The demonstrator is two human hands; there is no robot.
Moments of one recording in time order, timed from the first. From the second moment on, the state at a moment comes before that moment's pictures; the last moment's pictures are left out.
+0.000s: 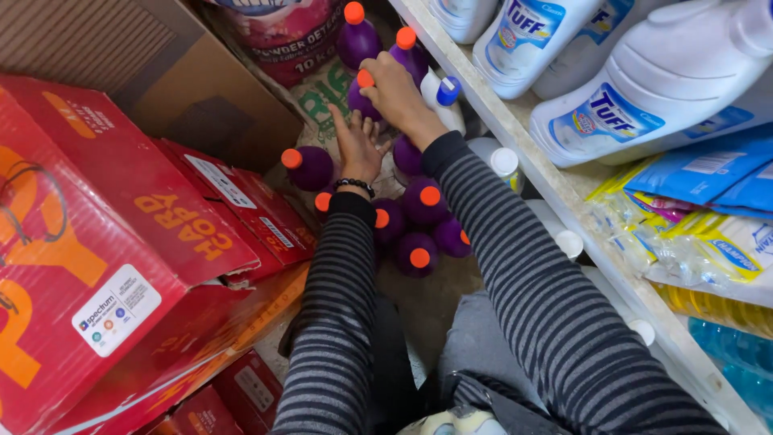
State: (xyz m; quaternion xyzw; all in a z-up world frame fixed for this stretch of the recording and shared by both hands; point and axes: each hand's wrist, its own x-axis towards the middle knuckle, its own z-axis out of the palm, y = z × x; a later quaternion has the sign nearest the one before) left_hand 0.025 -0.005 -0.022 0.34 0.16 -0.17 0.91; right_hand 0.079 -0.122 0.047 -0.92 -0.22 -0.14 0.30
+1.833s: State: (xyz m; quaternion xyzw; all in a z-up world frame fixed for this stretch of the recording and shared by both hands) left_hand -0.051 0.021 0.061 0.92 -0.19 0.31 0.16; right_hand 0.014 -0.211 0.149 -0.94 -0.27 0.02 0.20
